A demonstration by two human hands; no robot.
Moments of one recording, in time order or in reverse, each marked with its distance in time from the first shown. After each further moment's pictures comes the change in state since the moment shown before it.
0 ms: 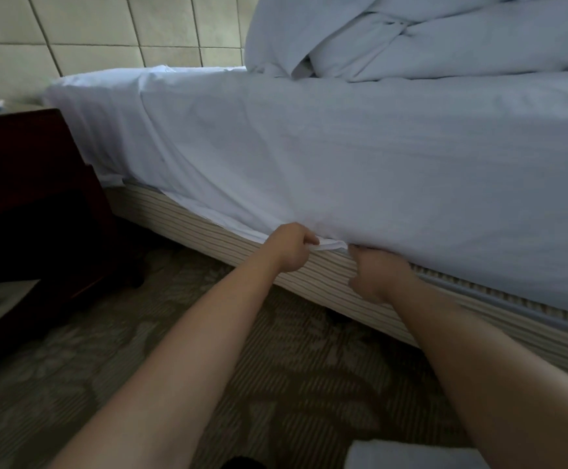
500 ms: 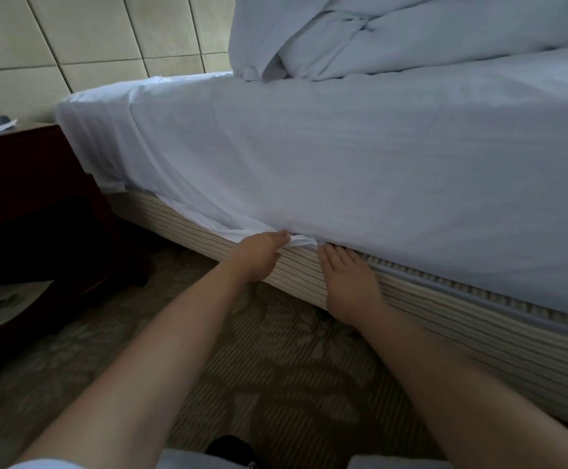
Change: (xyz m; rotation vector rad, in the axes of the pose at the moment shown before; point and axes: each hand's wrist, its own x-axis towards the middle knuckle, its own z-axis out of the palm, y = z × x) left_hand -0.009 0.009 0.017 0.363 -0.093 -0.015; right_hand -0.021 0.012 0.038 -0.069 0.228 -0.216
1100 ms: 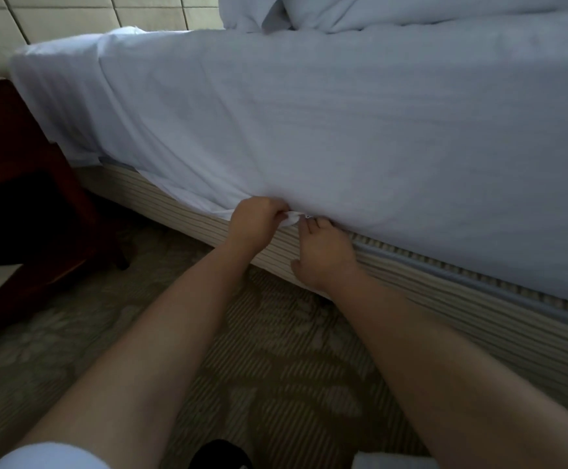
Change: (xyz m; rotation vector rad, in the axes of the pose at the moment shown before) left_hand 0.041 -0.022 0.015 -0.162 0.454 0.030; right_hand 0.055 -0.033 -0.004 0.036 -0.012 0.045
